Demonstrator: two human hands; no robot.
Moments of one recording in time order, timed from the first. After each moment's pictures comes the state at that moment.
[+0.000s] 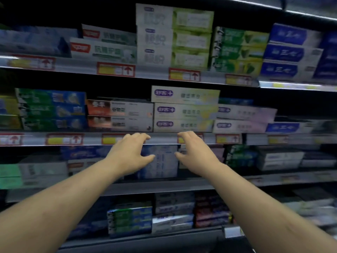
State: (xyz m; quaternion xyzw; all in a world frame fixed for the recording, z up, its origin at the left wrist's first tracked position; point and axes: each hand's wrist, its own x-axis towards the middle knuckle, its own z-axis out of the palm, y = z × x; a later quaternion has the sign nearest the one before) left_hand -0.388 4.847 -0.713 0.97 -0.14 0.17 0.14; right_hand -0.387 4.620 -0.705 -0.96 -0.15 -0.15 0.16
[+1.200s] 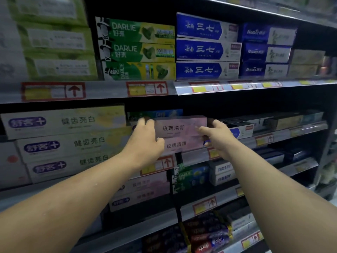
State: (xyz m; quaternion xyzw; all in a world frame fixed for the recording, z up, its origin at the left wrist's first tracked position) left_hand -0.261 4.542 -0.648 0.92 -0.22 0.16 0.28; right_hand -0.257 4.307 -0.665 -0.75 0.06 -0.21 0.63
